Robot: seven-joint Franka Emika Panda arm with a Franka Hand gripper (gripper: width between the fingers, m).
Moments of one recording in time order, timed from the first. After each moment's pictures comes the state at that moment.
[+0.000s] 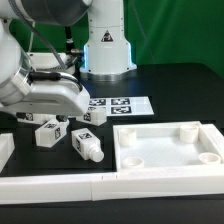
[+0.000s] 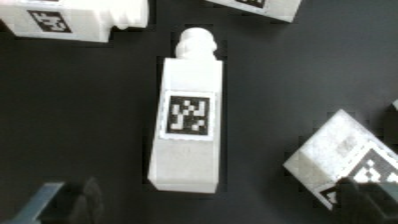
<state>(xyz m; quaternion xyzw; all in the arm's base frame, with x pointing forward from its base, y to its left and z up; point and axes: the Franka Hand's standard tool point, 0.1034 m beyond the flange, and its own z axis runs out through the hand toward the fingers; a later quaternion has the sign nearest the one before) 0.523 -0.149 0.057 -0.92 0.16 0.35 0.07</state>
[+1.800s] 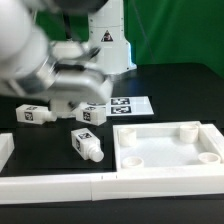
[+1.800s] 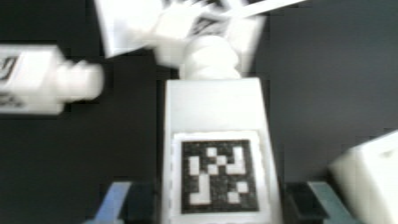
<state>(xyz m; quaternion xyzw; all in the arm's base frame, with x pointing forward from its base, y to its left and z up) 0.515 -0.080 0.099 -0.91 0.18 0.36 0.06</state>
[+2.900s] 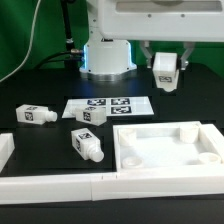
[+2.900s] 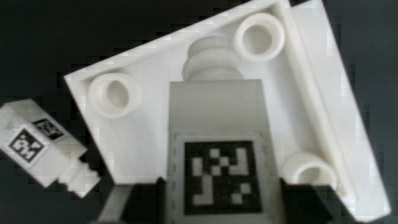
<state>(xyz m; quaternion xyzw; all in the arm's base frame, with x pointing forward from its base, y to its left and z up) 0.576 0.057 0.146 -0.98 0.19 0.02 0.01</state>
